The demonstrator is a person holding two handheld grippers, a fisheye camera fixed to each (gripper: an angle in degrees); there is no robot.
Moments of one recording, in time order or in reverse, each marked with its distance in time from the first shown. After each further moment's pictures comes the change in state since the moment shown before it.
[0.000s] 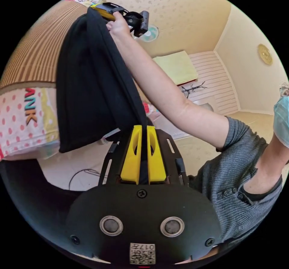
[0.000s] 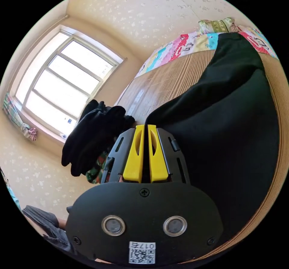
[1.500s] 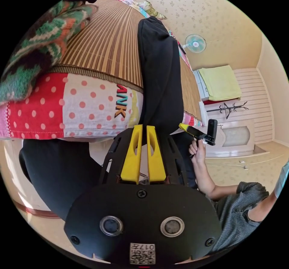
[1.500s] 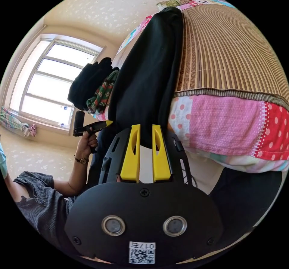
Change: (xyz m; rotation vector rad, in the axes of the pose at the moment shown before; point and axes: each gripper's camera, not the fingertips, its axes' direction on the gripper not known) left arm 0.002 -0.044 0.023 0.102 -0.228 -0.187; right arm 0.061 0.312 -0.188 -0.115 0.133 0.178
